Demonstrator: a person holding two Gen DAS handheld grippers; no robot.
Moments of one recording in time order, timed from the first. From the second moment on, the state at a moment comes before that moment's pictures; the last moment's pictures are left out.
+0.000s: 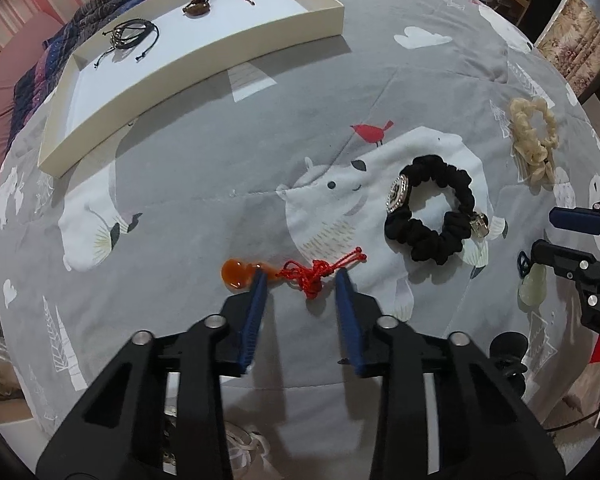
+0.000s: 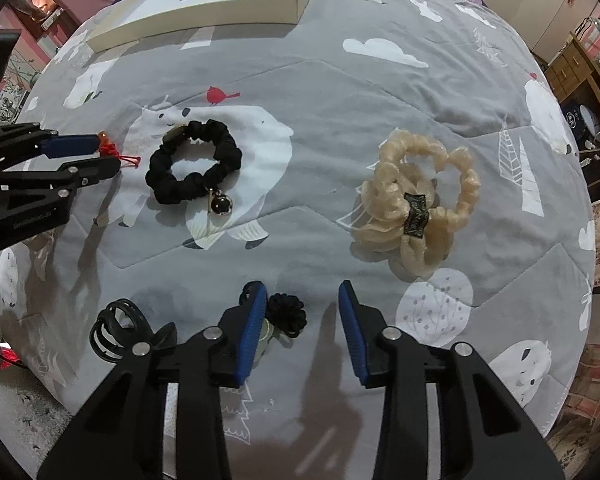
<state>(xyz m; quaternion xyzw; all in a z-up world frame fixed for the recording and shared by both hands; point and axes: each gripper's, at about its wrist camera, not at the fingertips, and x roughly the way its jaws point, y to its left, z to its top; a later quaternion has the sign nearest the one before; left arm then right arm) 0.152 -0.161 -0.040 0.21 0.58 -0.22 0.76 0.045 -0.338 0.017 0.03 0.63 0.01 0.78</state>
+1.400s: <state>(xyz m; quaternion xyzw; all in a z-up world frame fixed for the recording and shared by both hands) 0.152 -0.136 0.014 0.17 0.52 -0.22 0.81 0.066 -0.337 0.074 0.03 0.56 0.01 0.83</state>
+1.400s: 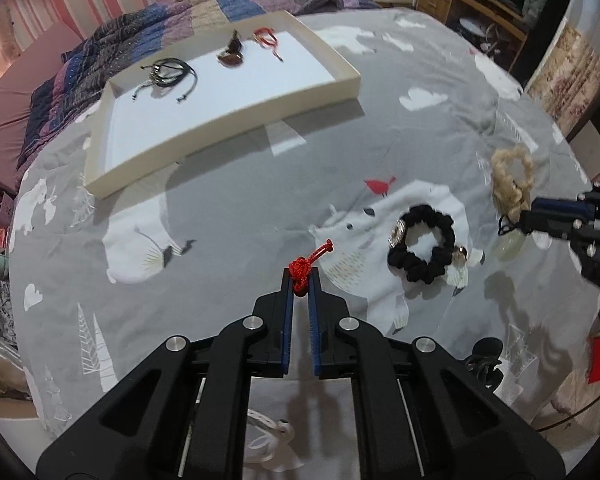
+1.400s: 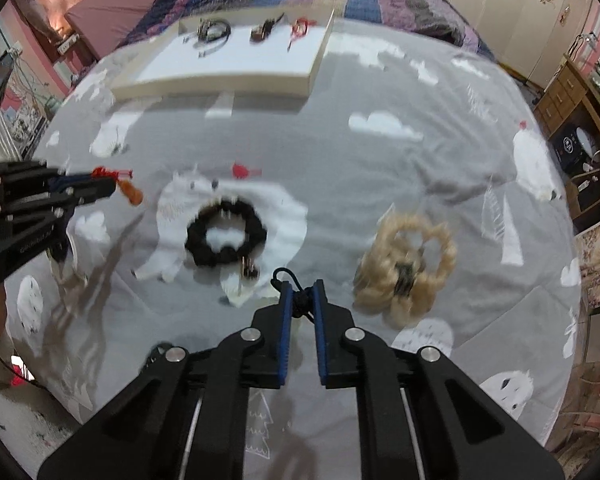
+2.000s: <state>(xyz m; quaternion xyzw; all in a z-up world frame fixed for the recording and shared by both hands) 0.247 -0.086 0.054 0.10 0.51 -0.18 0.84 0.208 -0.314 0.115 0.06 0.50 0.04 0.87</state>
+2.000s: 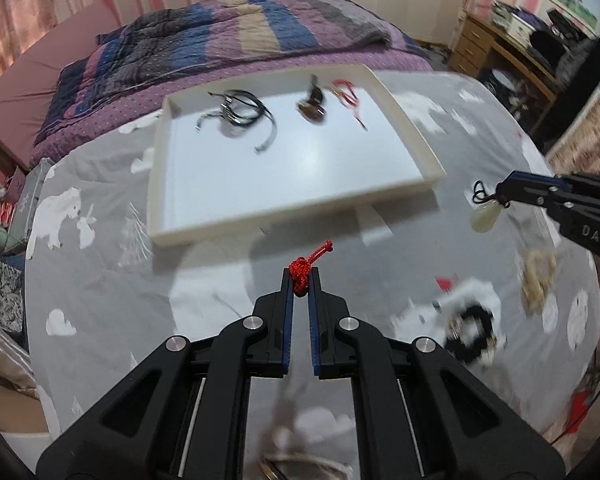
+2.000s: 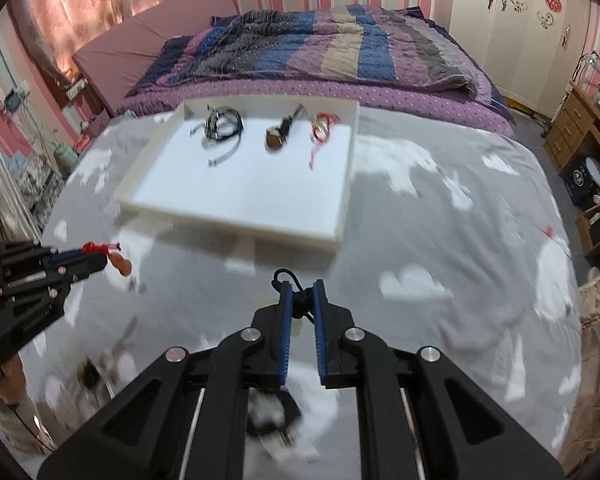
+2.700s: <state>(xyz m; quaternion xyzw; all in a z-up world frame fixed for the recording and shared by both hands) 0.463 -0.057 -0.008 0.04 0.52 -0.11 0.85 0.397 -0.323 0.045 0.08 0.49 -0.02 0.87</state>
